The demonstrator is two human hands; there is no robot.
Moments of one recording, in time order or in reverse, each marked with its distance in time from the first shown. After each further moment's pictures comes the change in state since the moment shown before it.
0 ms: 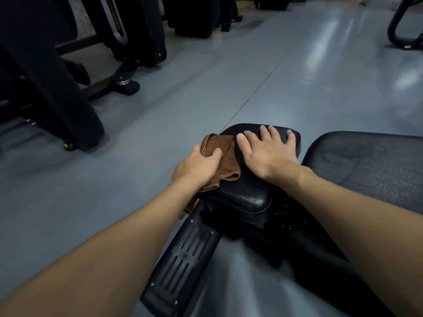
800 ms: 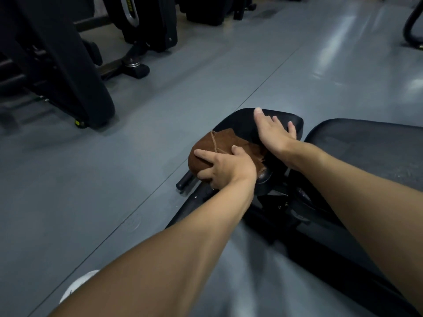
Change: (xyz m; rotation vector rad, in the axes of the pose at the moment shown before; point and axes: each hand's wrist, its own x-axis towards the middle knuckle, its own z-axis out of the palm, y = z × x) left_hand -0.097 0.050 0.041 -0.597 0.172 -0.490; right_hand -0.029 -0.008 -0.024 0.517 -0.132 0.057
